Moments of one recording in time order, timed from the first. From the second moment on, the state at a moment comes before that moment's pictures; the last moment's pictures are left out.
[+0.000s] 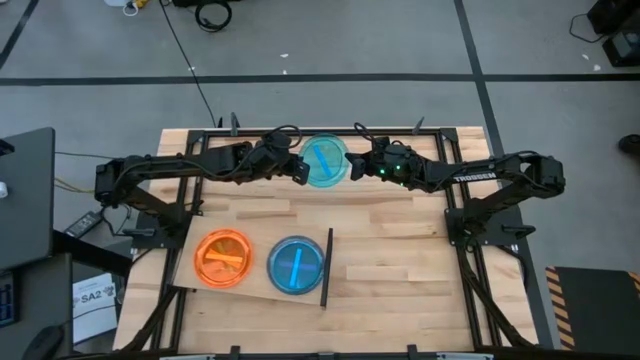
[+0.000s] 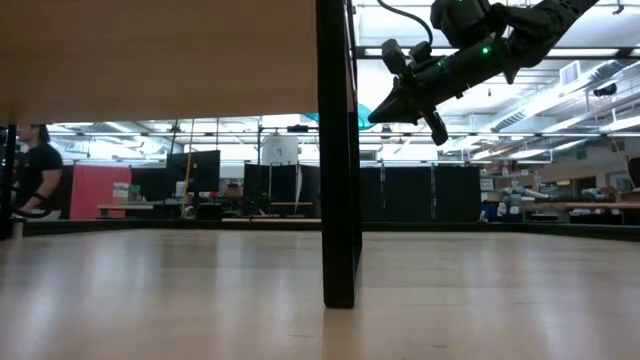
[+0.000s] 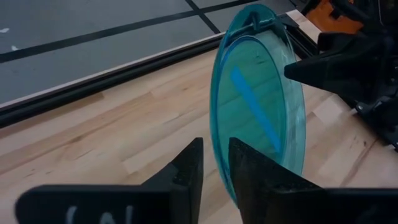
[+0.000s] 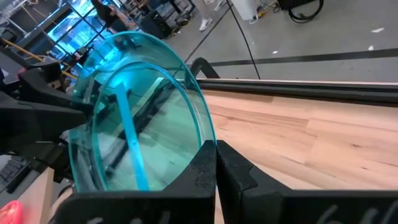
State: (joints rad) left arm 0.19 1.43 1.19 -0.44 -0.43 -0.67; right arm -0.28 1.34 0.67 0.39 0.29 0.74
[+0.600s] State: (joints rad) left arm 0.19 1.43 1.19 -0.44 -0.43 -0.66; right arm -0.28 1.34 0.67 0.39 0.29 0.74
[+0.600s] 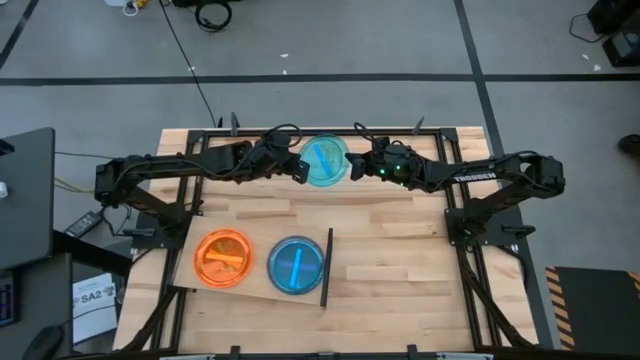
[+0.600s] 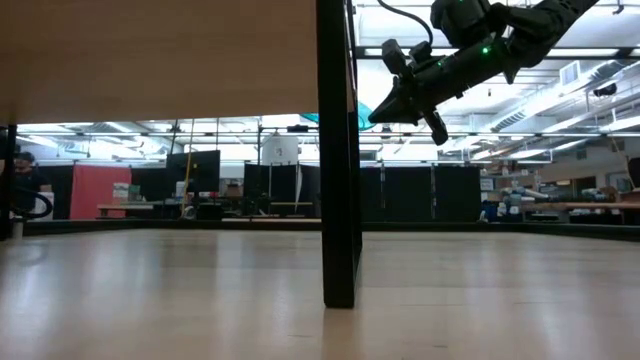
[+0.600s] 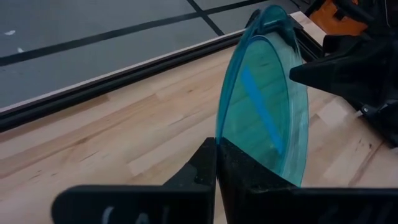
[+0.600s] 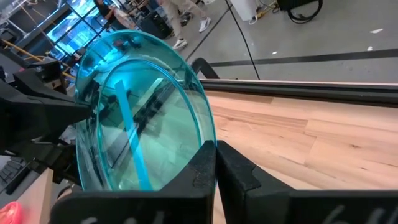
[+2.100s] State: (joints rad) left arm 0.19 1.43 1.19 -0.44 -0.43 -0.66; right arm -0.29 1.33 0.67 0.39 0.19 0.62
